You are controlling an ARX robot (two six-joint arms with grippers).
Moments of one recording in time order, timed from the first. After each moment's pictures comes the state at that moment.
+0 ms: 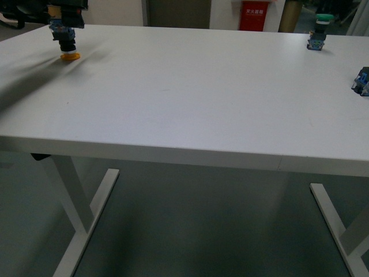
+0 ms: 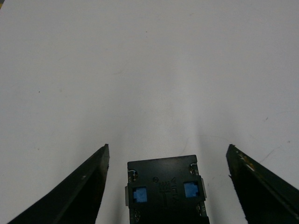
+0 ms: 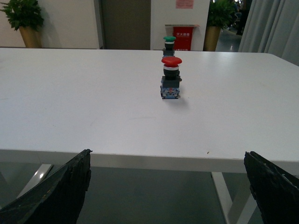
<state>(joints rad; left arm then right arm) 0.04 2.31 2.08 -0.24 0.08 0.16 0.00 0.00 0.01 0.00 0.00 0.00</state>
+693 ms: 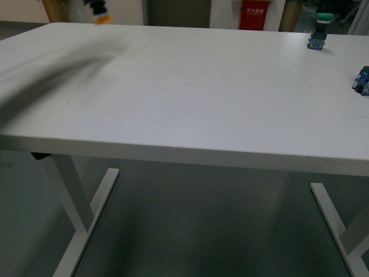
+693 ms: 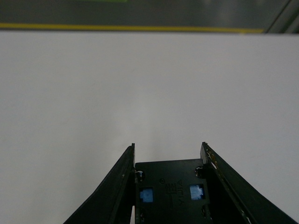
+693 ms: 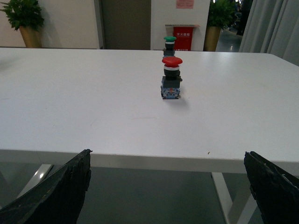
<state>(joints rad) -0.02 2.27 2.16 -0.16 0.27 -0.04 0.00 0.00 0.01 0.00 0.00 0.00</state>
